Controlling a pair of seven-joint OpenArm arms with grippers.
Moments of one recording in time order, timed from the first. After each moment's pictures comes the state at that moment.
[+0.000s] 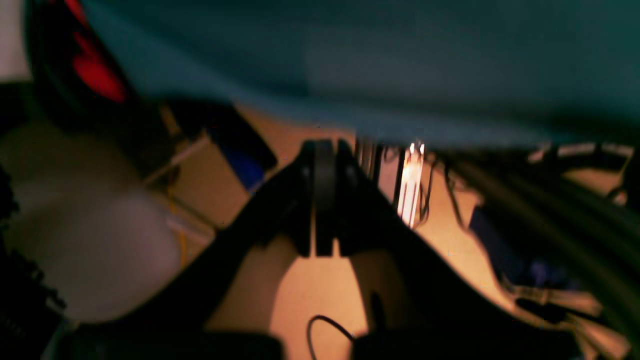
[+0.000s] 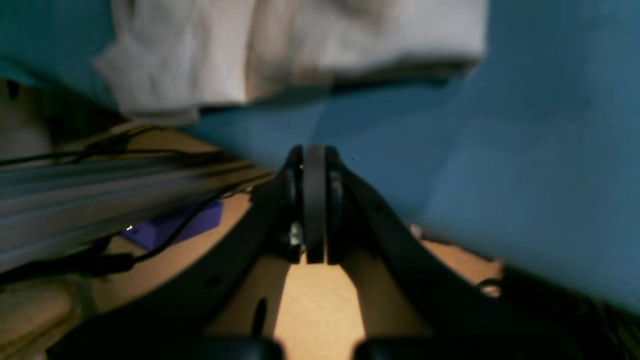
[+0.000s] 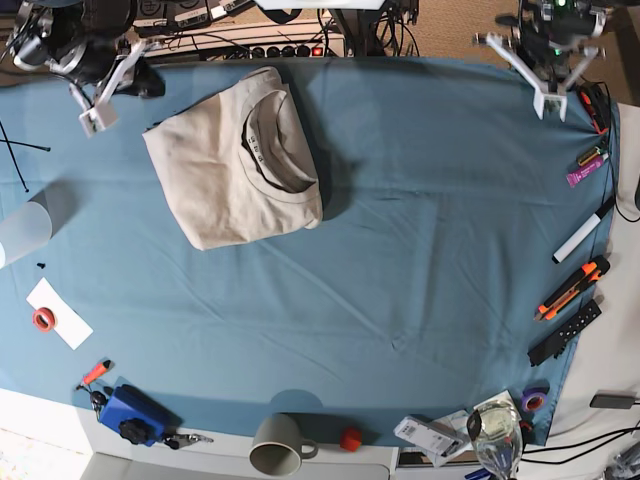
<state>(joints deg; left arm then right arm) 46.4 -8.7 -17.0 132.6 -13.3 -4.9 67.9 -36.9 16.9 40.4 116.8 59.4 39.7 -78.9</state>
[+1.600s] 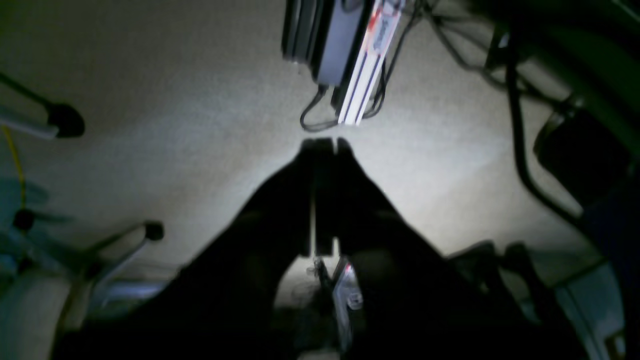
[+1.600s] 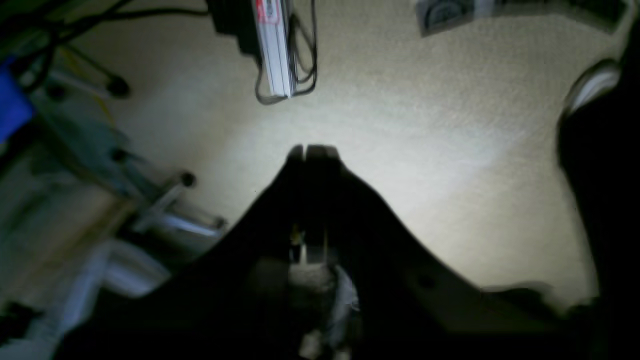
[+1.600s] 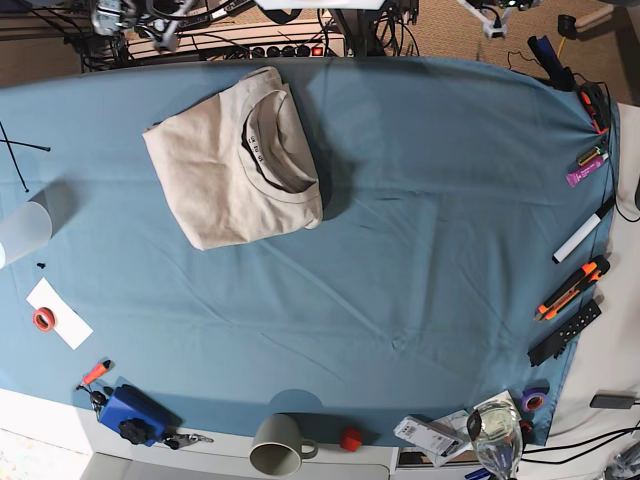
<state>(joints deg) 24.3 -5.2 -17.0 48.9 -7.7 -17.0 32.1 -23.0 20.6 11.9 49.9 15.9 39.7 -43.7</state>
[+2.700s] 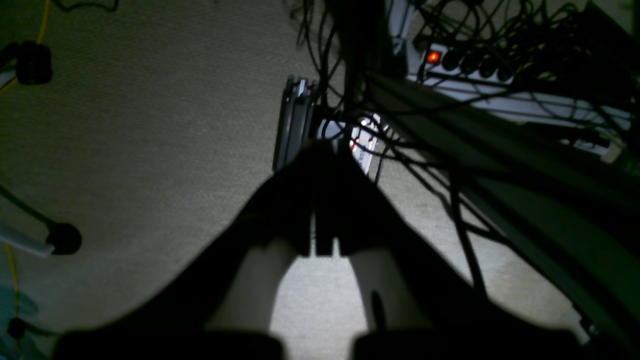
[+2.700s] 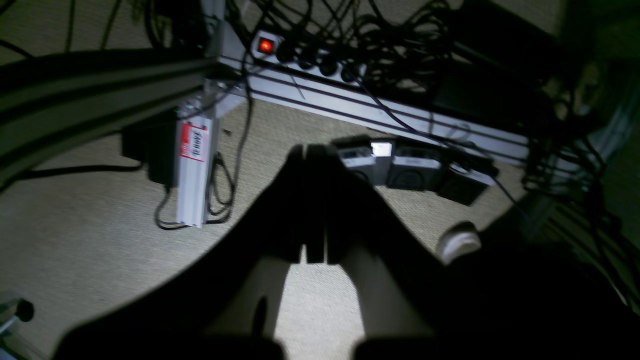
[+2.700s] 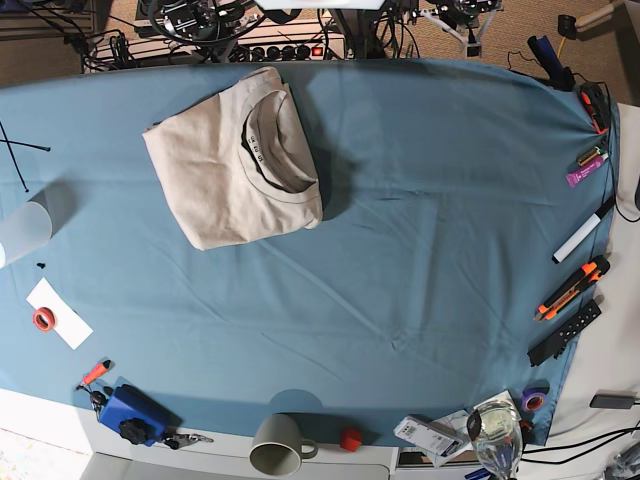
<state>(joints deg) 14.9 -1.1 -17.0 28.2 1.1 -13.6 0.2 -8.3 14.6 -15.3 22.7 4.0 11.4 1.0</state>
